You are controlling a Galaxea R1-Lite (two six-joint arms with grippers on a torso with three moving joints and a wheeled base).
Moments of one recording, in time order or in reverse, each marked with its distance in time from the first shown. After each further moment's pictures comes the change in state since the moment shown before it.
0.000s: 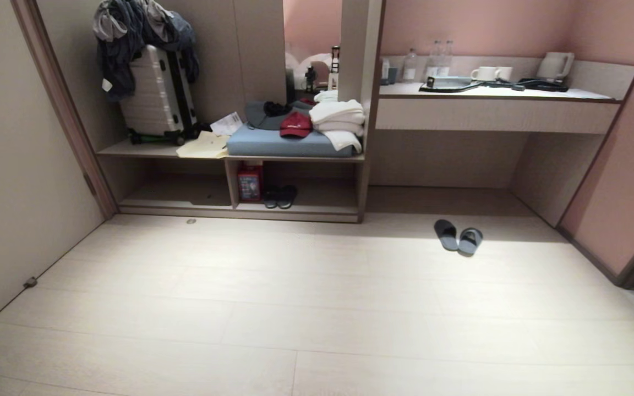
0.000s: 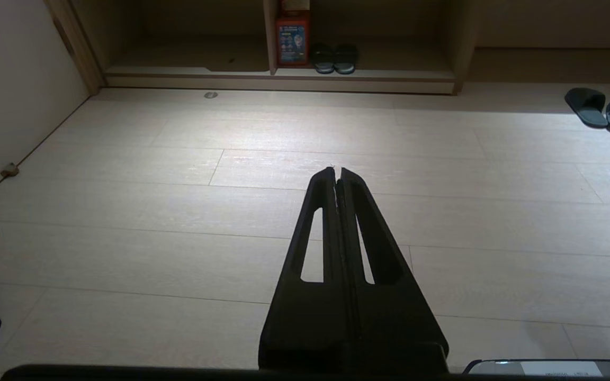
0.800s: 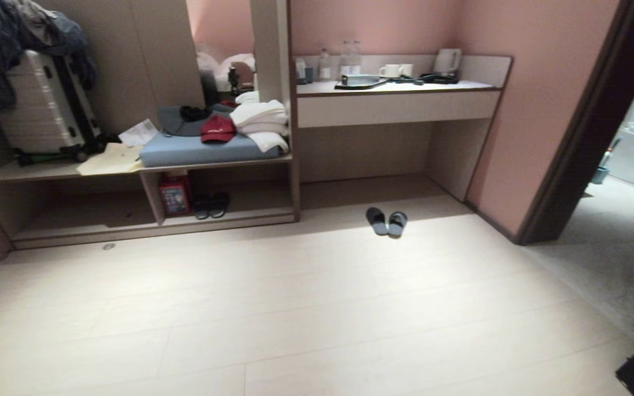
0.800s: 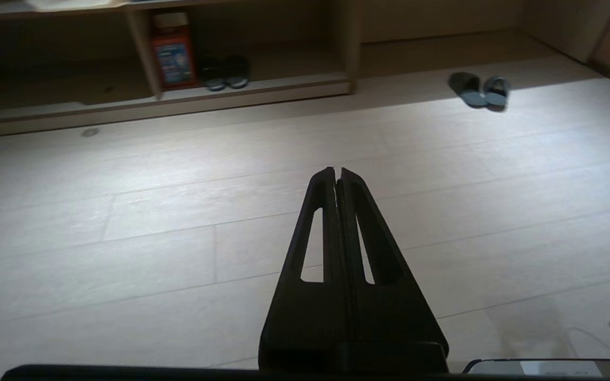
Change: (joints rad) left arm 0.000 0.000 0.000 0.001 0.000 0.000; right arm 0.000 0.000 0.000 0.000 -0.002 0.003
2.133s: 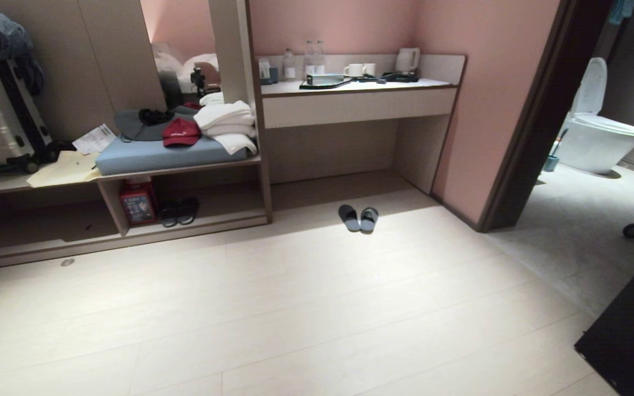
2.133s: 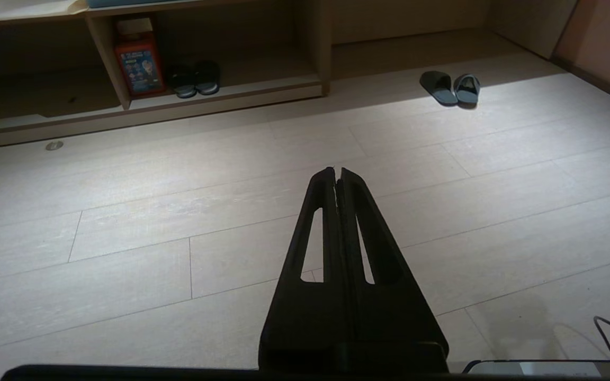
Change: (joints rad) left arm 0.000 0.000 0.000 0.000 0.000 -0.003; right arm 0.000 0.000 0.000 0.003 0.009 -0.024
